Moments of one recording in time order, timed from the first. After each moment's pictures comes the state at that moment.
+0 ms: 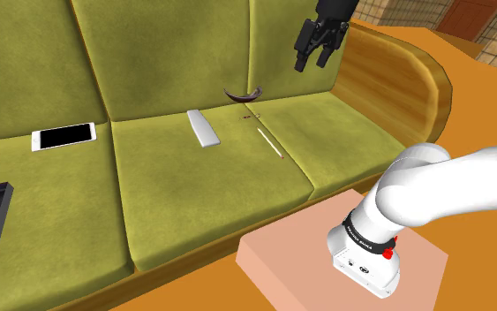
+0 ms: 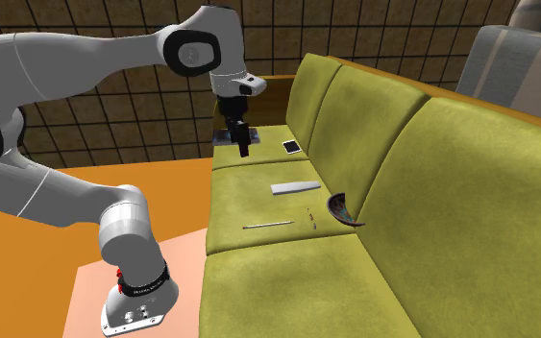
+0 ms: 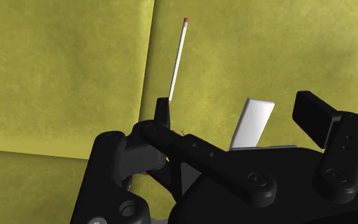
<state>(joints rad) 0.02 -0.78 0.01 -2.29 0.04 1.60 0.07</state>
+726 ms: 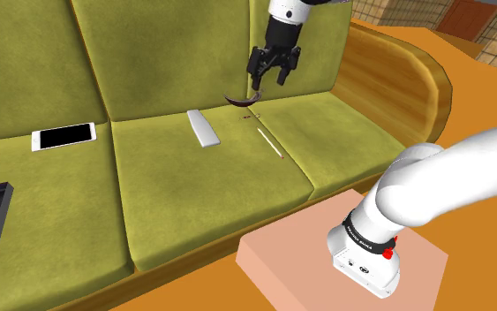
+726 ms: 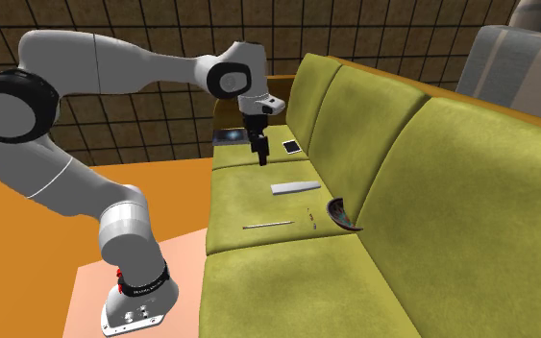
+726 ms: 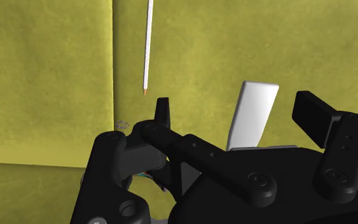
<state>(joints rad) 0.02 -0.53 0.11 -2.30 0.07 1.84 0.21</state>
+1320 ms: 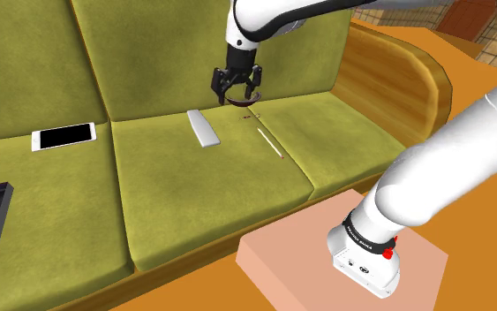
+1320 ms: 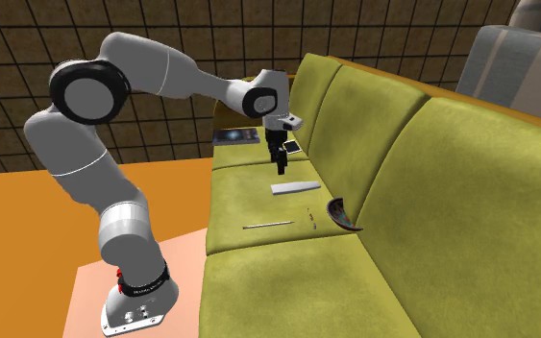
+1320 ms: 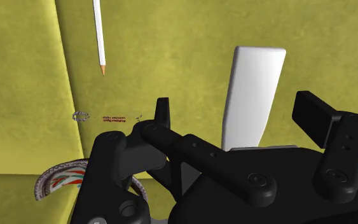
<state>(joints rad) 0.01 -0.20 0.19 -2.19 0.03 2.04 0.36</state>
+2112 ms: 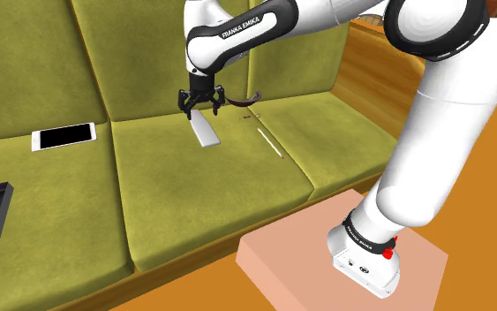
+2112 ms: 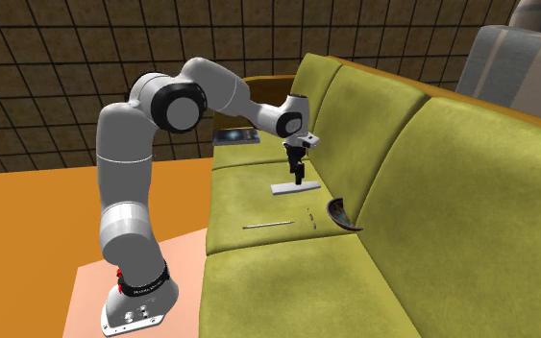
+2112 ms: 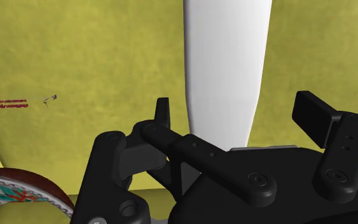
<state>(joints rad) 0.04 0.25 0.21 -1.90 -0.09 2.16 0.57</state>
